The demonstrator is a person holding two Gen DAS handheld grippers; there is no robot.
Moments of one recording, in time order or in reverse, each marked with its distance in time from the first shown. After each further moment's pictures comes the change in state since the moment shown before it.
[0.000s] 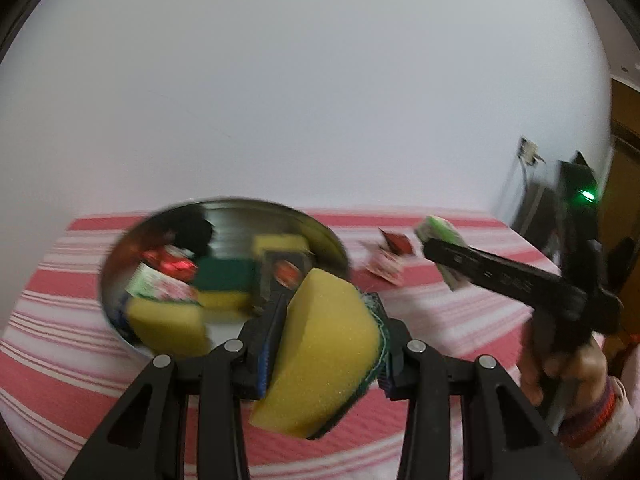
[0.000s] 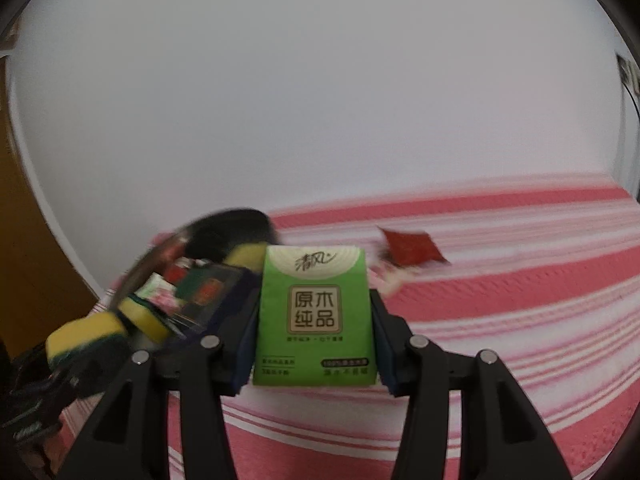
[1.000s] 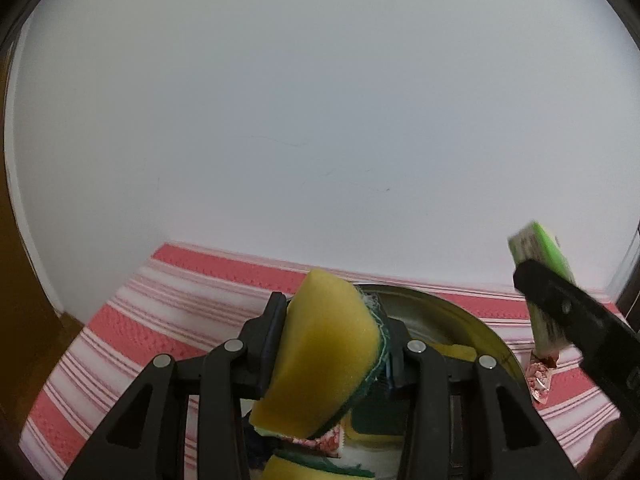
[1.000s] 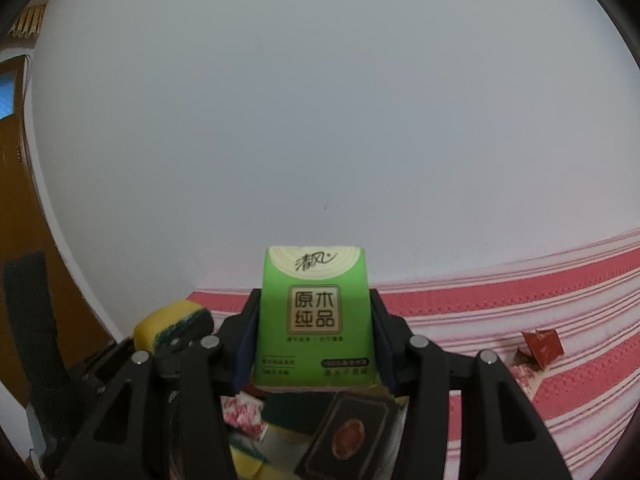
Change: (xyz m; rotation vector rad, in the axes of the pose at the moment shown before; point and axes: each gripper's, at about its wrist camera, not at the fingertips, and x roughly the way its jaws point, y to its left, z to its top) left arm 0.065 0.115 0.066 -0.161 -0.071 0.365; right arm 0.089 0.109 0.069 -0.031 -0.130 -0.003
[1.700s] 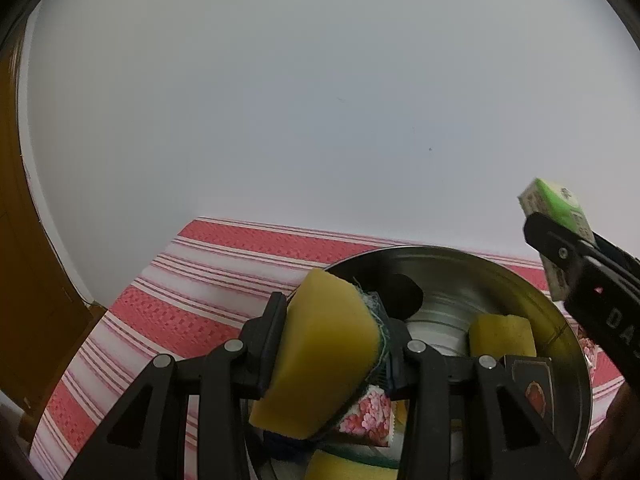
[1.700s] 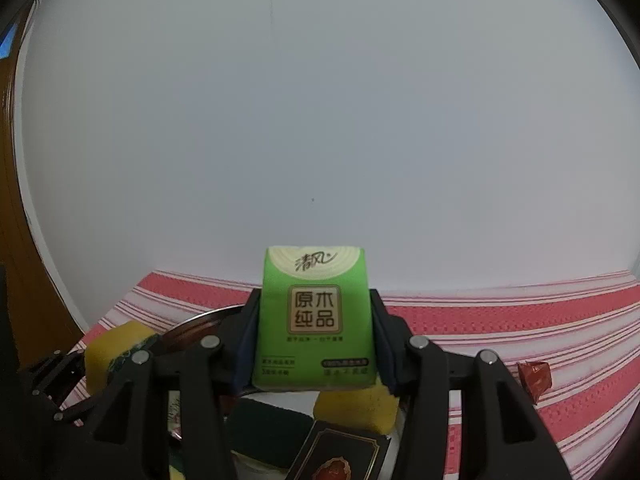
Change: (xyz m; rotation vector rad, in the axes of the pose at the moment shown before) left arm 0.021 0.008 -0.016 0.044 0.072 0.122; right arm 0.029 -0.005 -0.009 -0.140 0.033 -0.115
